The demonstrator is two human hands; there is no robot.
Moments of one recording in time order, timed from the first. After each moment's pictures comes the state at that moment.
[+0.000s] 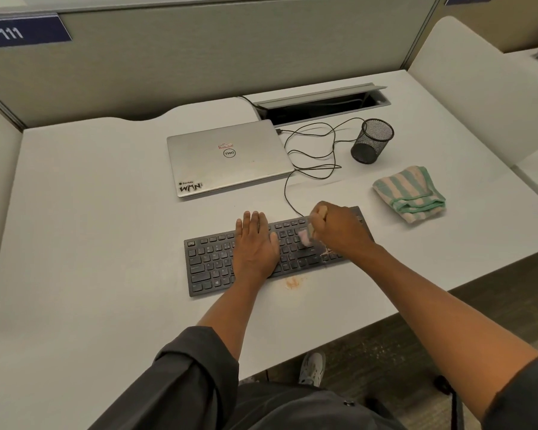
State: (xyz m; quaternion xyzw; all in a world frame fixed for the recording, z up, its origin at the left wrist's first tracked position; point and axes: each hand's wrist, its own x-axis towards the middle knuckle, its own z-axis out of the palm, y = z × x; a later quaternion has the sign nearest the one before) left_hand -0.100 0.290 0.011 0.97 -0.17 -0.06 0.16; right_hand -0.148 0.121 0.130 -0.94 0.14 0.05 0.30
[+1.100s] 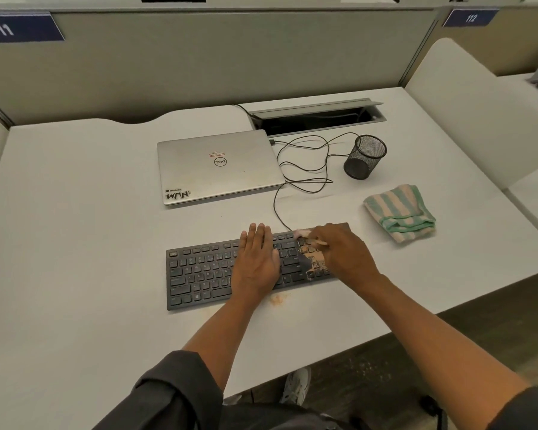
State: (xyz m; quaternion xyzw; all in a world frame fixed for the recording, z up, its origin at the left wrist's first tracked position) left_hand -0.112 0.261 0.009 0.96 -0.22 -0.06 0.17; right_hand -0.163 0.066 0.089 -0.97 0.00 -0.06 0.22
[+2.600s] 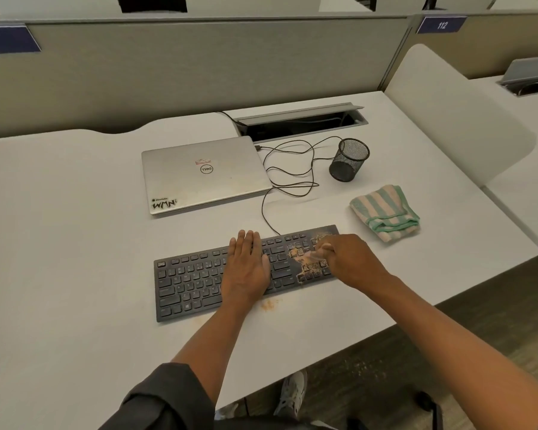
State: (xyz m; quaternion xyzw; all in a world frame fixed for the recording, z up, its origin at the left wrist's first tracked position) left_hand -0.112 0.261 0.014 0.96 -0.21 -0.07 0.16; right_hand -0.173 0.048 0.114 -0.96 0.10 0.07 0.23
